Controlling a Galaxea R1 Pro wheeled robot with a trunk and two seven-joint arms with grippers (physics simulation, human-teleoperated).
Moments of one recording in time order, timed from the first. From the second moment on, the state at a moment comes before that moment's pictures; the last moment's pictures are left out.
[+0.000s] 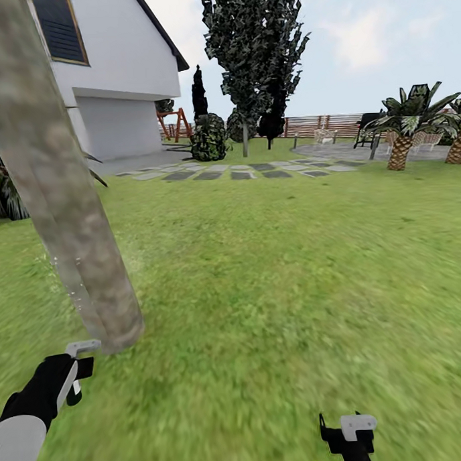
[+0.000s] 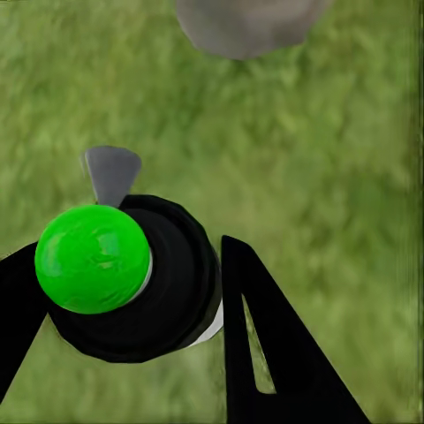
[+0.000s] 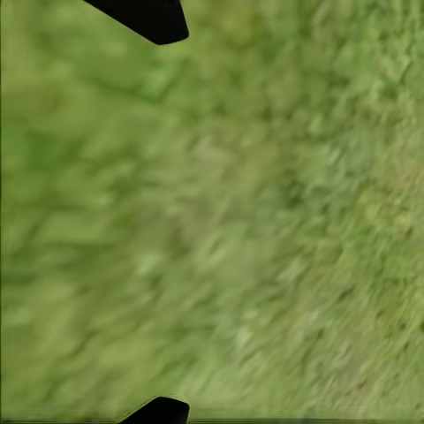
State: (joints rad) left arm -0.65 0.27 0.24 -0.66 -0.09 0.60 0.05; right arm -0.41 -0.02 -0.08 -0.12 0.25 -0.64 -0.25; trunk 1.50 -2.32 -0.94
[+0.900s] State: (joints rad) left arm -0.65 0.27 0.24 -0.66 -0.09 0.60 0.05; right arm -0.41 -0.02 -0.08 -0.12 0.25 -0.64 -0.25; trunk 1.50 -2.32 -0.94
